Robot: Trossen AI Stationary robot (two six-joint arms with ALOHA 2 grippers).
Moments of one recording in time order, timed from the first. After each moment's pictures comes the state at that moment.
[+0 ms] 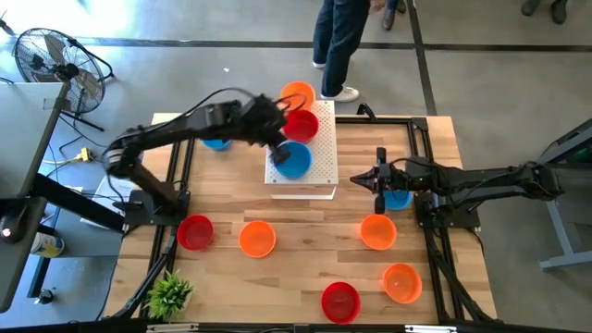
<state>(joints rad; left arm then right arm) 0.25 1.51 1.61 -0.86 -0.15 -0.19 -0.07 0.74 0.38 0.17 0.05 -0.04</state>
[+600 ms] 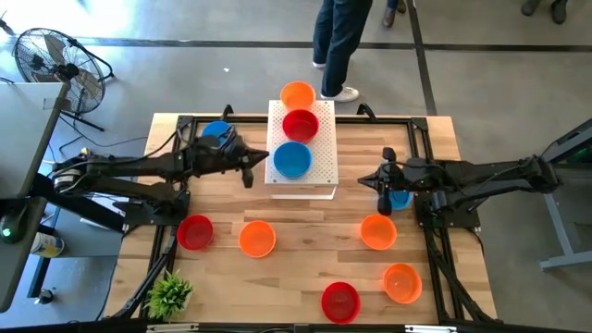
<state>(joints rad) 0.24 0.97 0.58 0.21 -0.12 -0.18 0.05 0.75 0.61 -0.34 0.22 0.08</state>
